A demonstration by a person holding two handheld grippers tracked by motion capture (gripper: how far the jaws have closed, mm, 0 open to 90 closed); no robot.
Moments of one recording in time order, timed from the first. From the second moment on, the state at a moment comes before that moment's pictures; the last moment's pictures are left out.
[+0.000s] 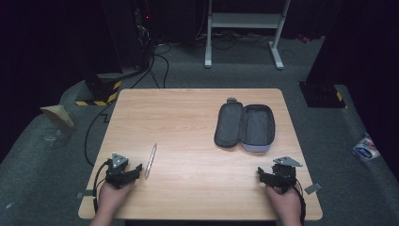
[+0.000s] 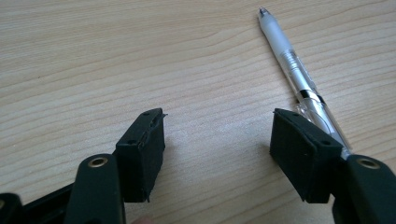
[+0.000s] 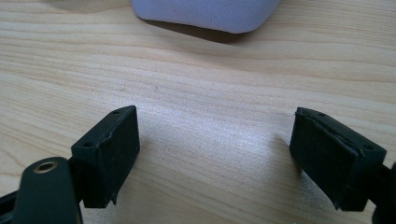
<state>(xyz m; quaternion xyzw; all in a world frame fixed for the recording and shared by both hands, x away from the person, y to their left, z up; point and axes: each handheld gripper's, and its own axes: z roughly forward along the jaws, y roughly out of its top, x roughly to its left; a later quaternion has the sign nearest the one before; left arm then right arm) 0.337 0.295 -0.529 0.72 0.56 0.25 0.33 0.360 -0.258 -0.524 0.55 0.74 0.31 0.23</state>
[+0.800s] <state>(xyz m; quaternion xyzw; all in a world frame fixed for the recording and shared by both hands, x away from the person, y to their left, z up) 0.338 0.295 -0.529 0.72 0.55 0.25 0.33 0.360 -0.258 -0.524 0.54 0.75 0.31 0.23</state>
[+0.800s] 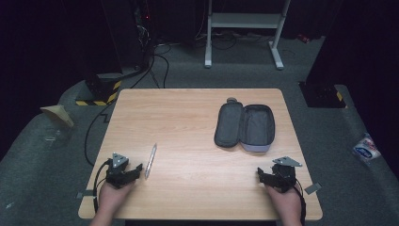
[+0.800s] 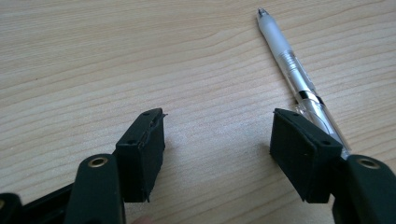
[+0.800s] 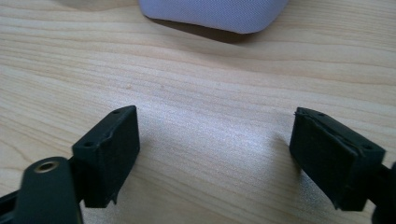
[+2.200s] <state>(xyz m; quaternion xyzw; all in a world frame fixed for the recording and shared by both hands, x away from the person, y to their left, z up) 0.339 0.295 -0.528 0.73 0.55 0.25 0.33 0.411 -0.259 -0.479 0.56 0.70 0.36 0.25</state>
